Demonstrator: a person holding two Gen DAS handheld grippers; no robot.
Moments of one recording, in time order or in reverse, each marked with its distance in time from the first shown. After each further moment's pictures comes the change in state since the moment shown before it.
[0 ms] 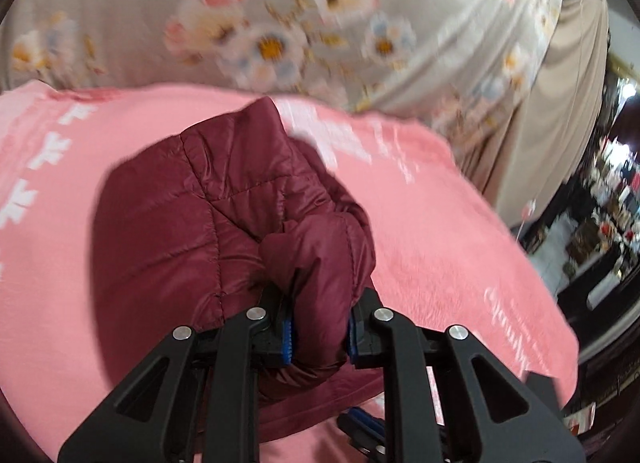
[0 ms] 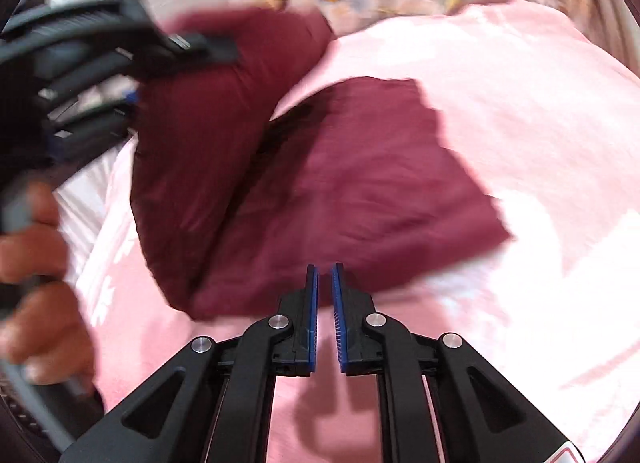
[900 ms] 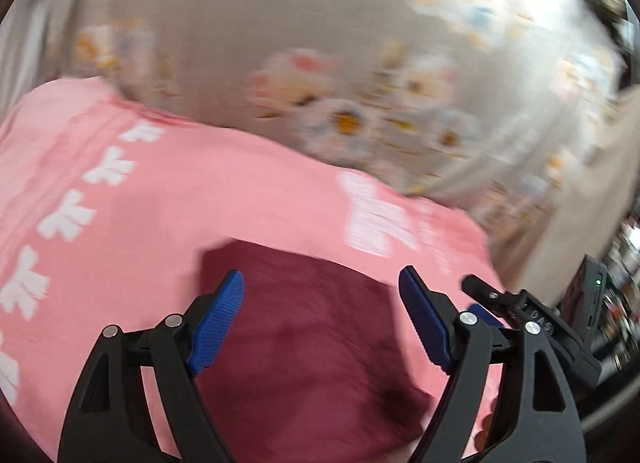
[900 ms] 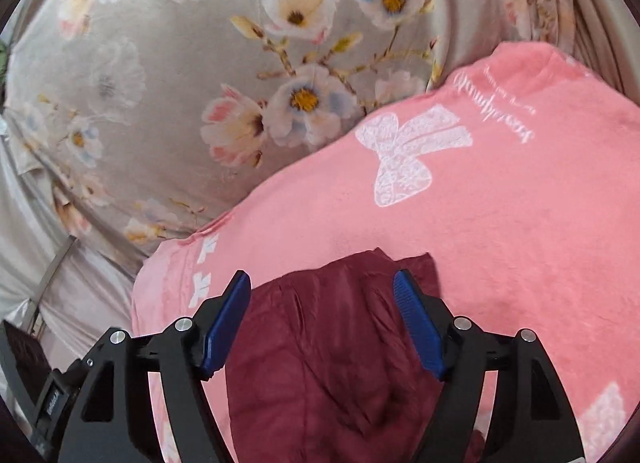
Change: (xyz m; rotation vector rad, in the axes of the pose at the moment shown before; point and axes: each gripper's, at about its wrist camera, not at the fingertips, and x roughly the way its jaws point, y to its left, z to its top) left arm -0.063 0.103 0.087 -0.244 -0.178 0.138; right arm -0.007 -0.011 0.210 0.212 -0.164 0.063
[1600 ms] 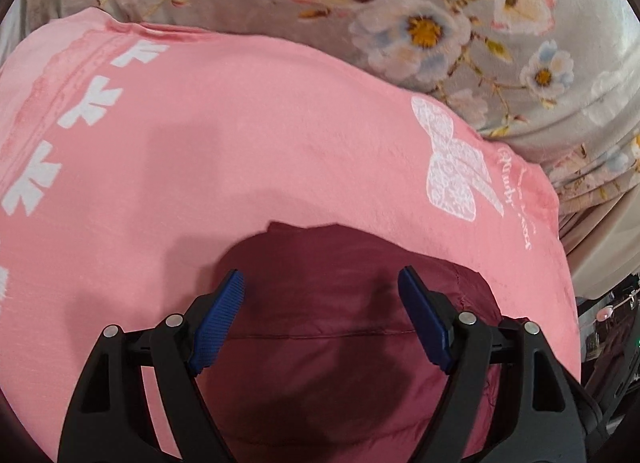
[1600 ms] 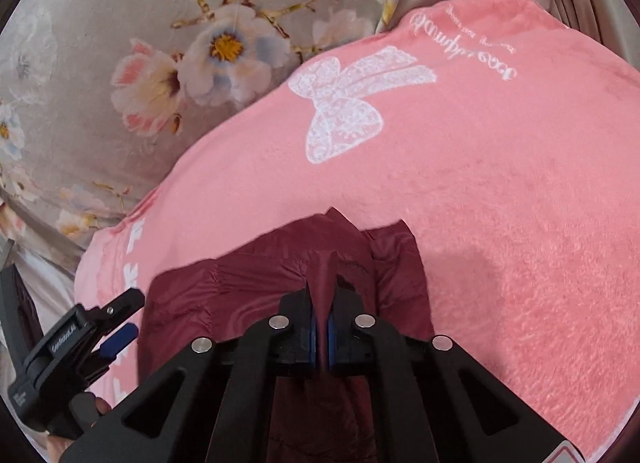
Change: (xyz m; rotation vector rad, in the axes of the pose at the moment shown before) left arm 0.168 0.014 -0.015 -0.019 0.285 0.145; right arm 0.077 -0.062 -0.029 0.043 0.084 -0.168
